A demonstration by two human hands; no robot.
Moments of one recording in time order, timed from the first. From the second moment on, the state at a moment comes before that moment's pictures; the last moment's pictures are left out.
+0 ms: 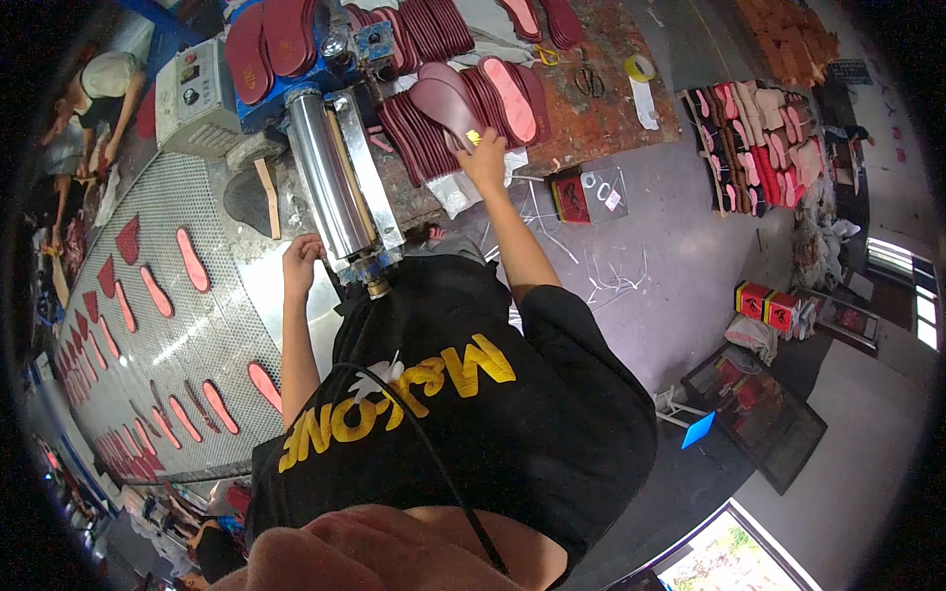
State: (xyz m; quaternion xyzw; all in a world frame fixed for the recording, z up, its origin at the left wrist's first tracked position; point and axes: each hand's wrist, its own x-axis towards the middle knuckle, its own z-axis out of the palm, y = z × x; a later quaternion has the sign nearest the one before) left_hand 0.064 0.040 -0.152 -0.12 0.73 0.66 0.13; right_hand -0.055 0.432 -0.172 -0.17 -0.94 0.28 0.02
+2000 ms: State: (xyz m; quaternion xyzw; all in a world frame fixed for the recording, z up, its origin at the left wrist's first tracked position) left_hand 0.369 -0.091 -0.274 -0.53 -0.05 0.75 -0.38; right_hand 0.040 0.418 -0.268 0.17 -0.78 0.30 -0.52
